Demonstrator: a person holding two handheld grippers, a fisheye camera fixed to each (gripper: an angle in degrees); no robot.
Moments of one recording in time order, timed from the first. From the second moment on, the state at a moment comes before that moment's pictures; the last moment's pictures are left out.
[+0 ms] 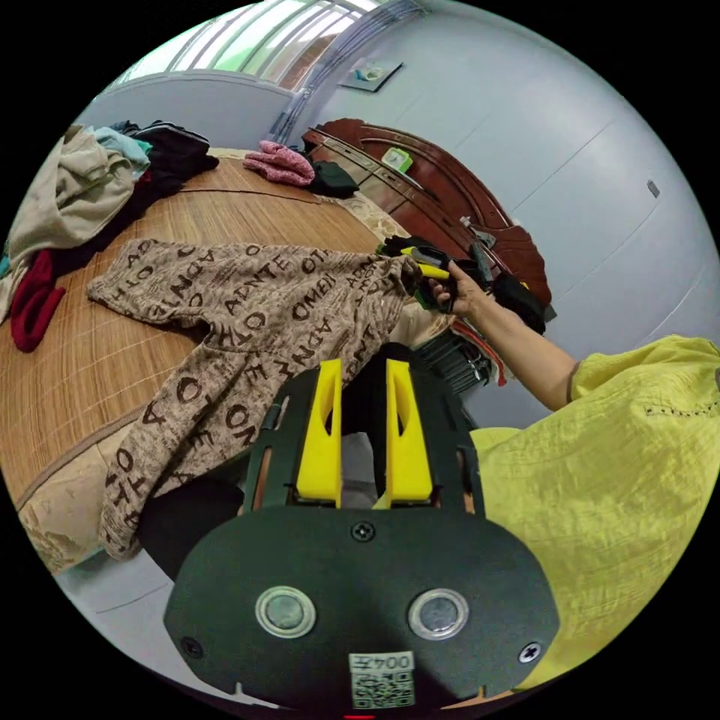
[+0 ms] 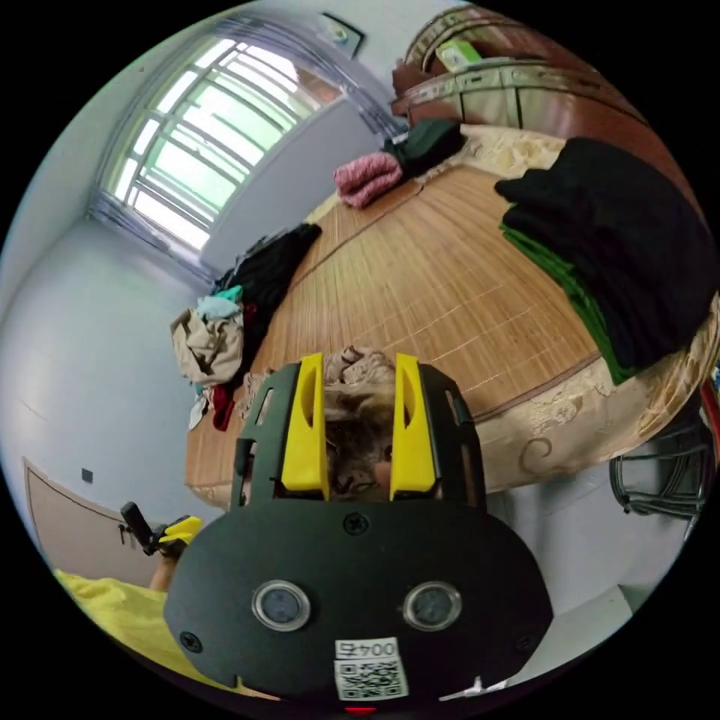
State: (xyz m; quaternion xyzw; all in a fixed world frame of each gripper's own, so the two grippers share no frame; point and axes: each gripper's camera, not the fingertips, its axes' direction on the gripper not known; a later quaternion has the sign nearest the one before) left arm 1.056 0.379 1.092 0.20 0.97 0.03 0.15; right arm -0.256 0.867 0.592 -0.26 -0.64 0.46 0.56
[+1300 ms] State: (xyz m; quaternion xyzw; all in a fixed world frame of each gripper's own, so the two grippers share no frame) left arm 0.896 0.300 1.064 0.47 0.84 0.05 0.29; right arm -0.163 0.703 0.515 -0.06 -0.86 0.21 0.46
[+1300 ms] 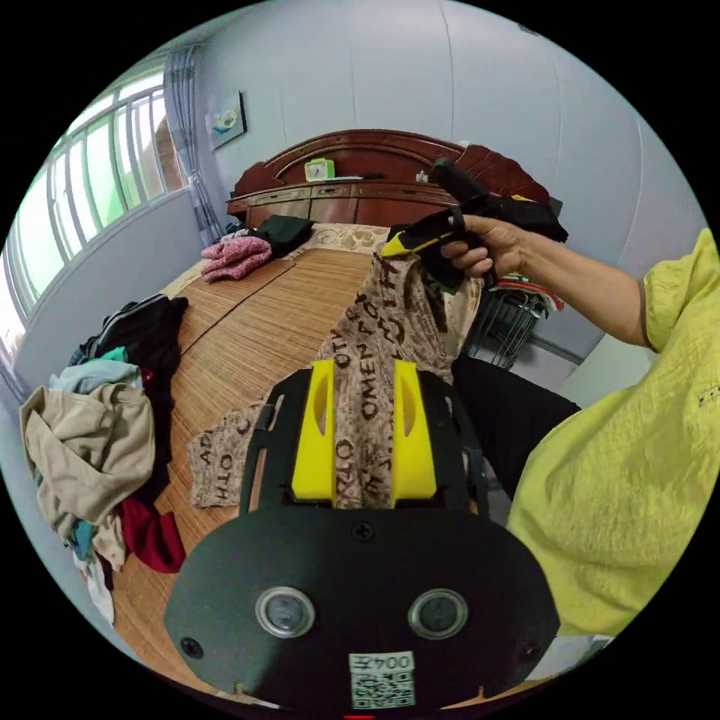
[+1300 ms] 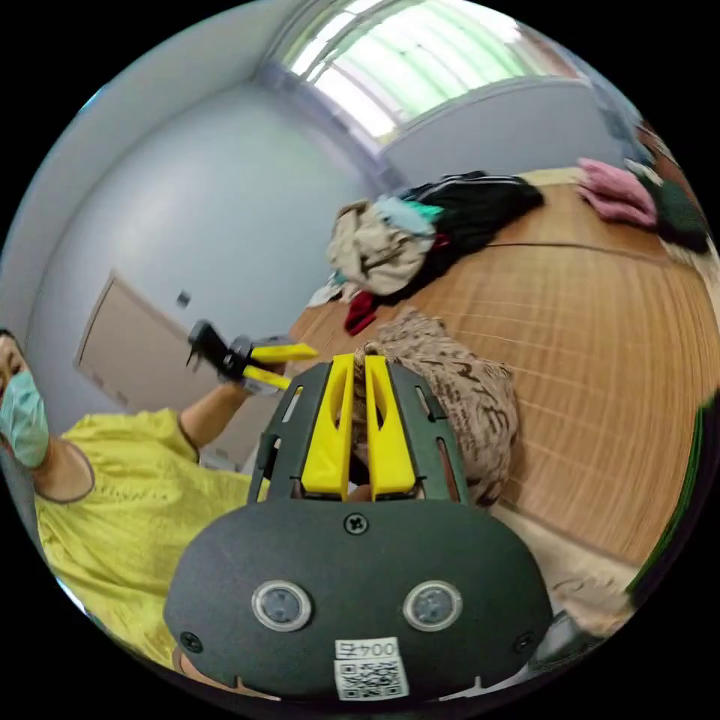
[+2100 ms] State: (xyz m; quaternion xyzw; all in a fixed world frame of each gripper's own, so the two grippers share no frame) left arm 0.880 0.248 1.118 0.35 0.91 0.03 0.23; right arm -0.105 0.673 0.421 0.01 -0.86 0.21 0.47
